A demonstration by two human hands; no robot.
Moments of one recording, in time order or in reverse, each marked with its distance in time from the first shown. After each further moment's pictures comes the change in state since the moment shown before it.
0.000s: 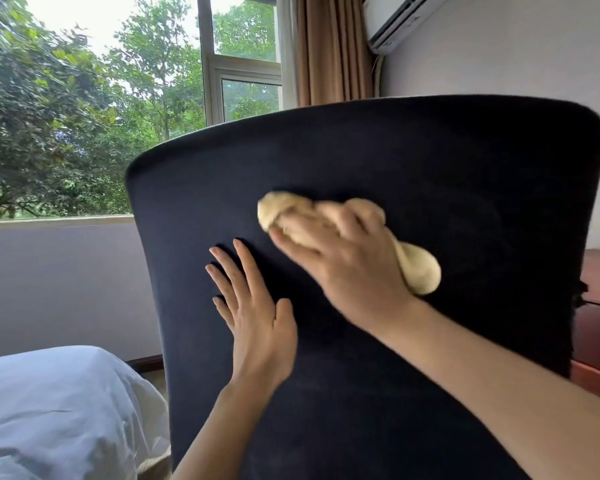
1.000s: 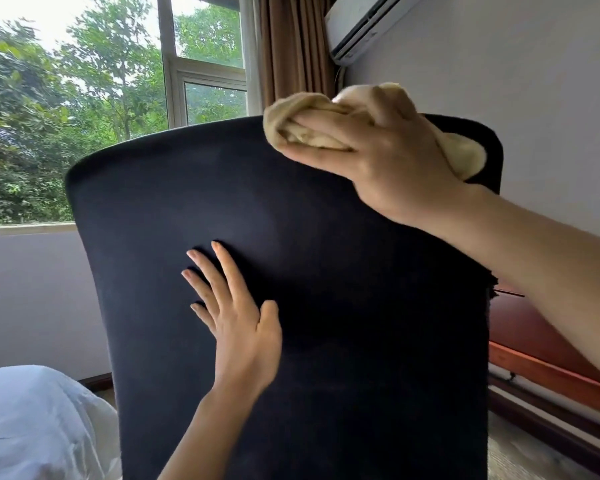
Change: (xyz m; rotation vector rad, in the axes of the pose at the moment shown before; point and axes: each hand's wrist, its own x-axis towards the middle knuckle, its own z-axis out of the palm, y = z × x) left_hand -0.017 0.031 0.021 -0.081 -0.010 0.028; right_hand 0.036 0.123 -0.046 -0.116 0.034 -0.271
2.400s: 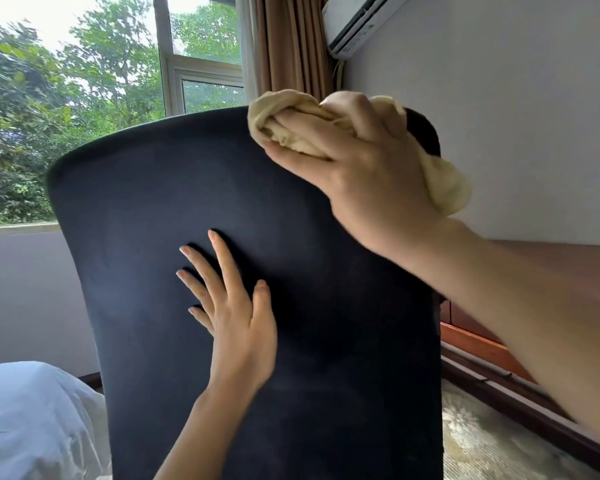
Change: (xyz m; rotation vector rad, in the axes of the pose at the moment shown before) left_hand -0.011 0.028 0.022 -0.031 0.036 -0.041; right_hand -0.016 -0.017 -0.020 -0.008 0.060 0.195
